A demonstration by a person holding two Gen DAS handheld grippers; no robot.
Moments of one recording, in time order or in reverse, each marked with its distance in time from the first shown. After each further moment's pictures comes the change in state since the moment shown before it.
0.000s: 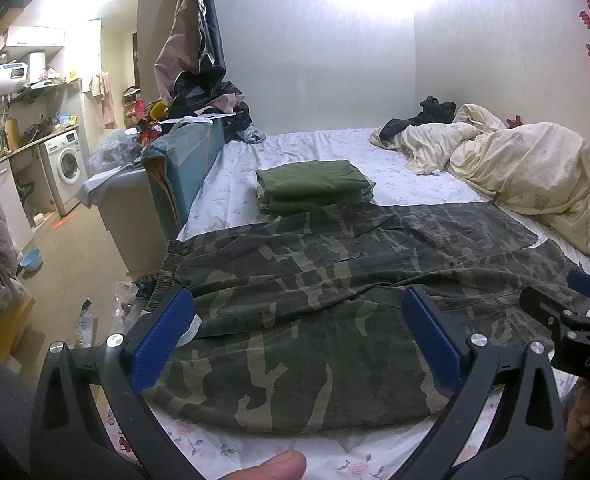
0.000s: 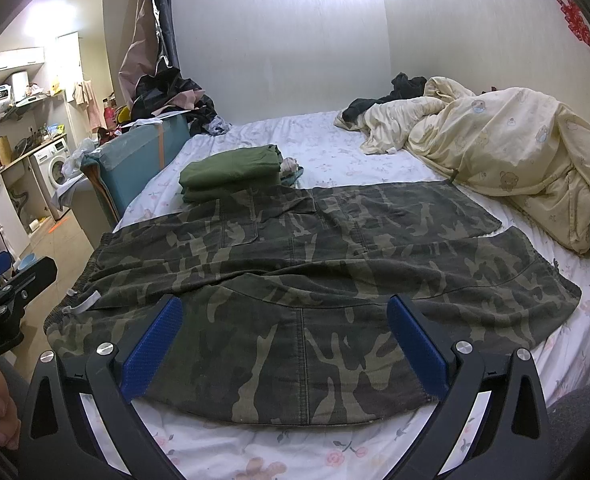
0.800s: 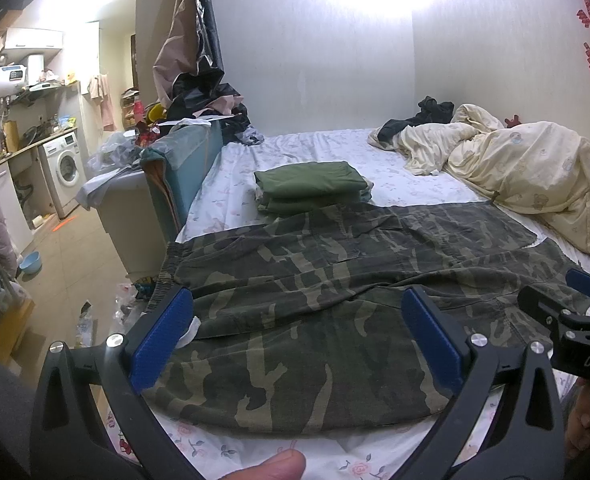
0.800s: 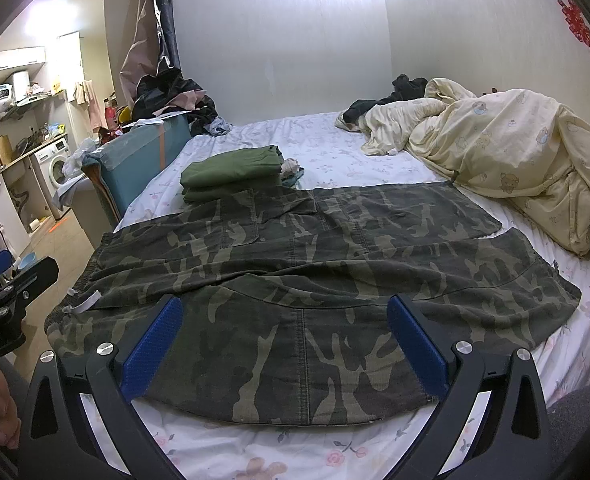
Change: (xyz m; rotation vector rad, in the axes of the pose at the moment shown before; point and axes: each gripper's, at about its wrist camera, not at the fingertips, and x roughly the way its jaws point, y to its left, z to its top) left arm -0.001 -0.001 0.000 0.003 -0.001 -0.001; right arm 0.000 0.000 0.001 0.000 0.003 0.000
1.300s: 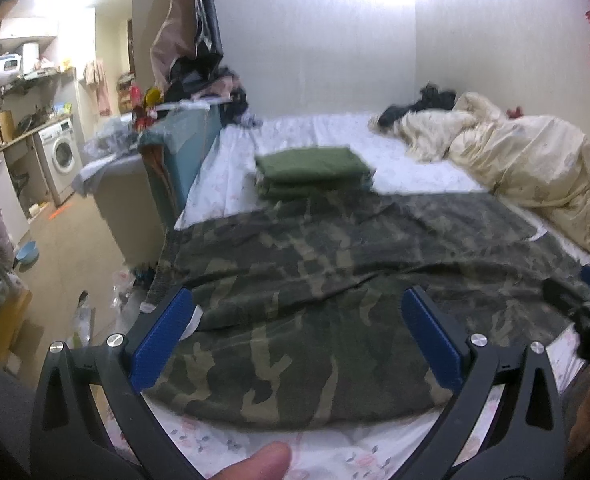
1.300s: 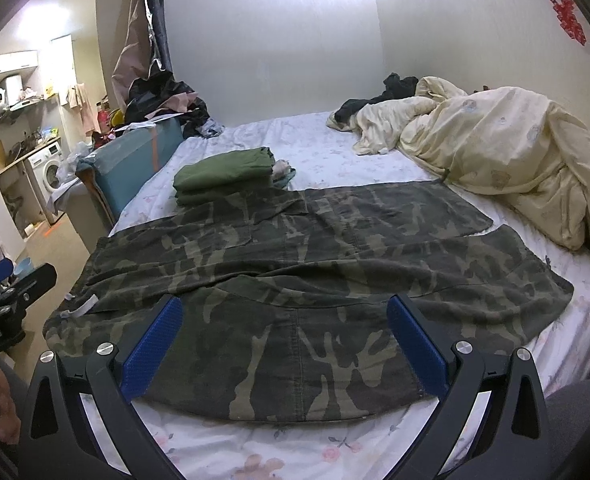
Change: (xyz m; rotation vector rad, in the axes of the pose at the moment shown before) left arm 0.015 0.003 0.003 -0.009 0.092 -0.001; right arm -0.005 -0.005 0.000 0.014 0.000 -0.026
